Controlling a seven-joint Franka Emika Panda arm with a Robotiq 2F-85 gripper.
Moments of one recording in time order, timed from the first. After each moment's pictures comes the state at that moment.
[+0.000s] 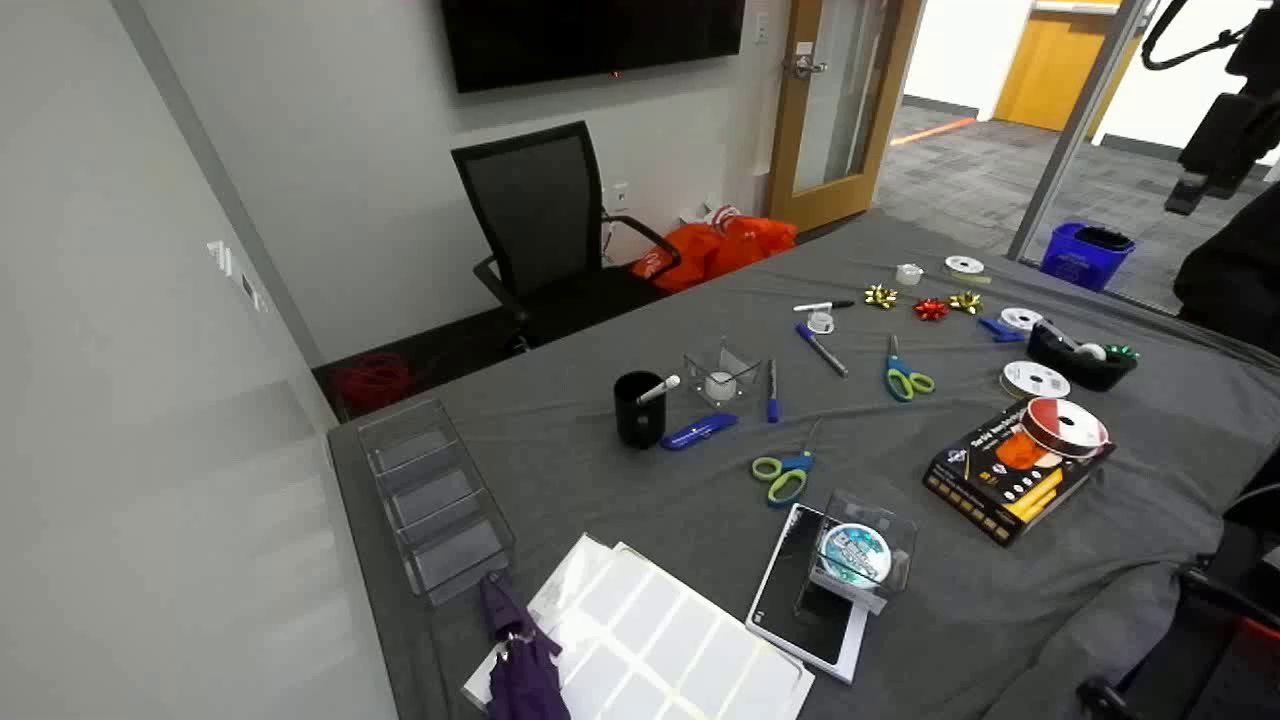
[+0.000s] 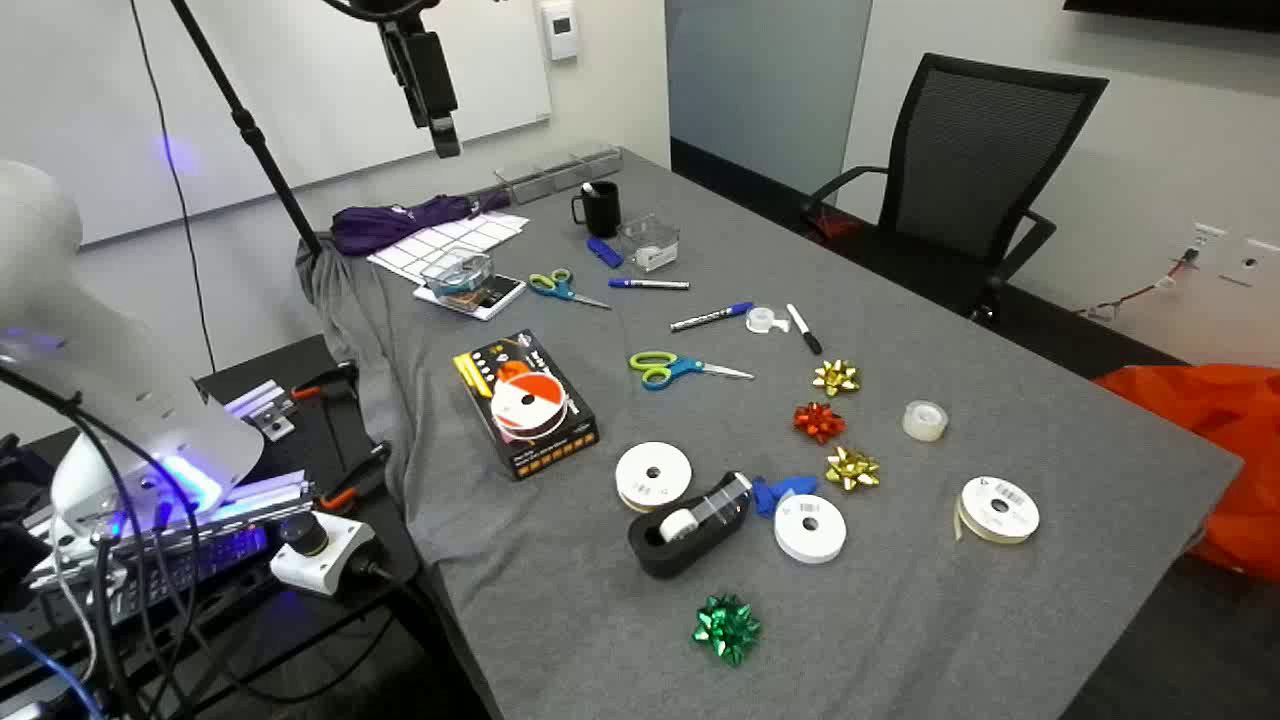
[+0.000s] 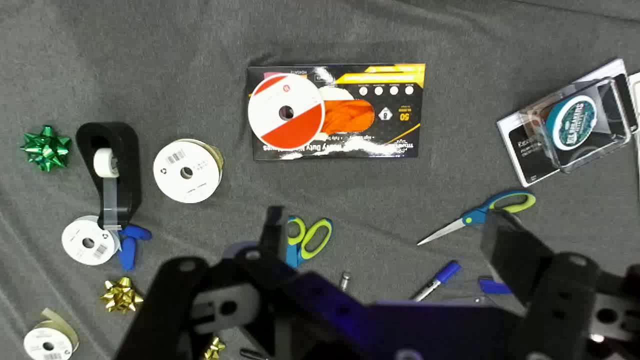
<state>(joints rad) -0.09 -0.43 -0.23 -2.24 -0.07 1.81 -0.23</state>
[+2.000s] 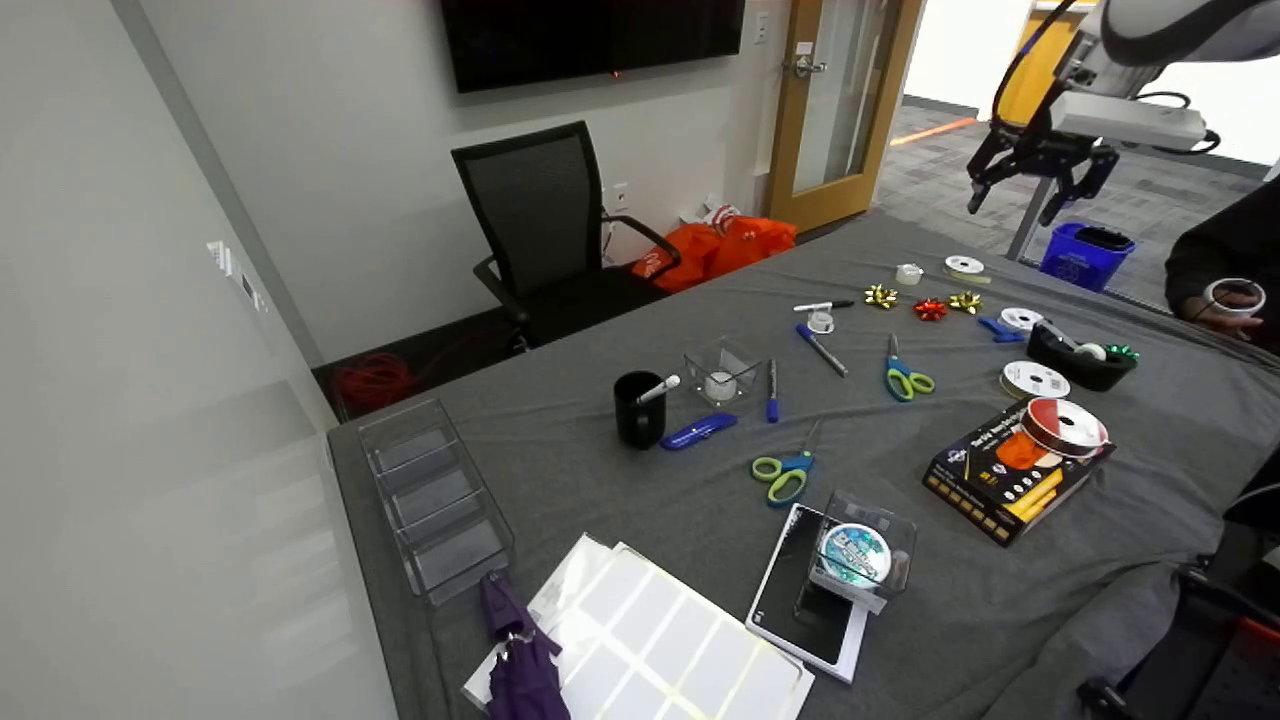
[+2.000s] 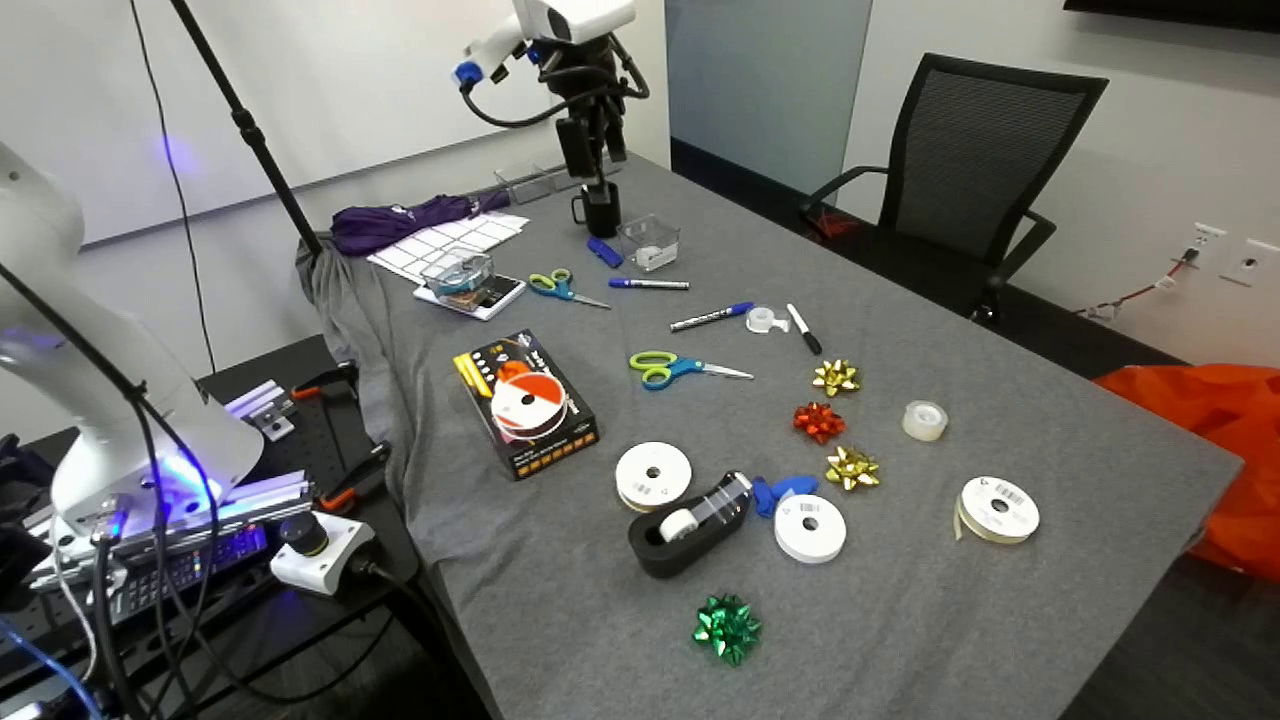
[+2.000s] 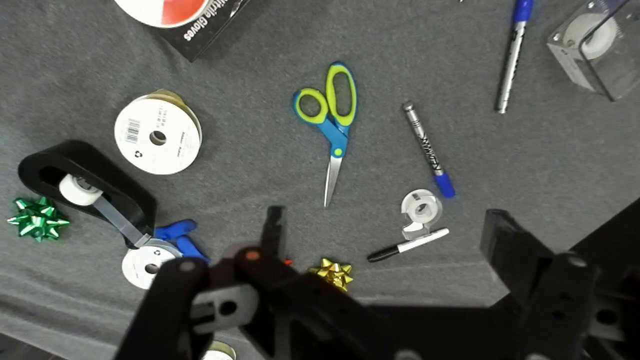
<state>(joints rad) -0.12 0.03 -0.20 -2.04 0.05 2.25 0.46</state>
